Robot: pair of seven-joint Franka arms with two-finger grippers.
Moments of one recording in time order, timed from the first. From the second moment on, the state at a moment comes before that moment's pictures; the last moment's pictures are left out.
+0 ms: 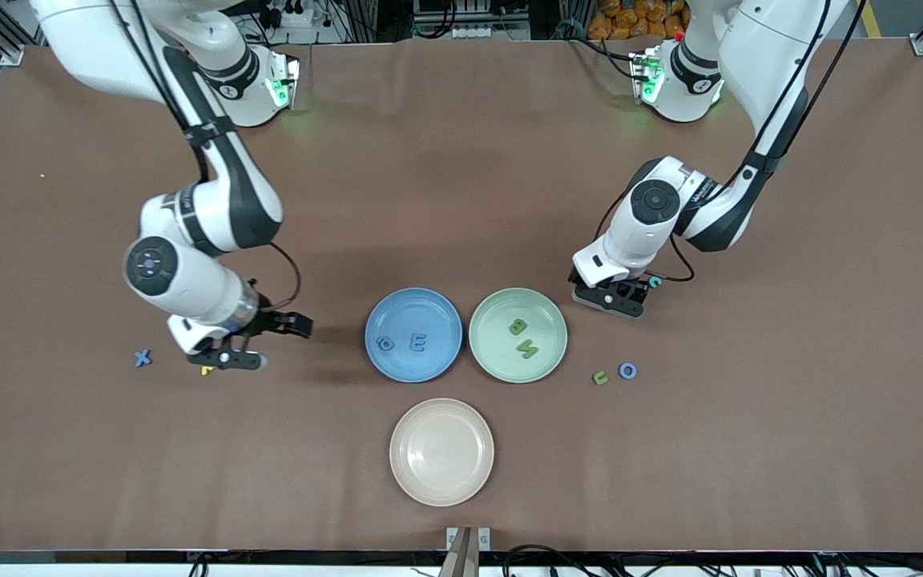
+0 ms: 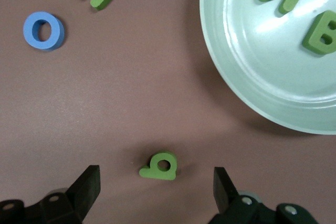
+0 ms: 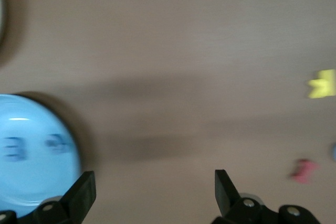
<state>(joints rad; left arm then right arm) -0.16 0.44 -0.29 -2.17 0.32 2.67 -0.32 0.21 0.43 0.05 -1.81 0.09 2.24 0.30</state>
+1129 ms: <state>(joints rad) -0.16 0.49 -0.29 -2.17 0.32 2.67 -0.32 -0.15 0.42 0.05 -2.15 -0.07 2.62 0.10</state>
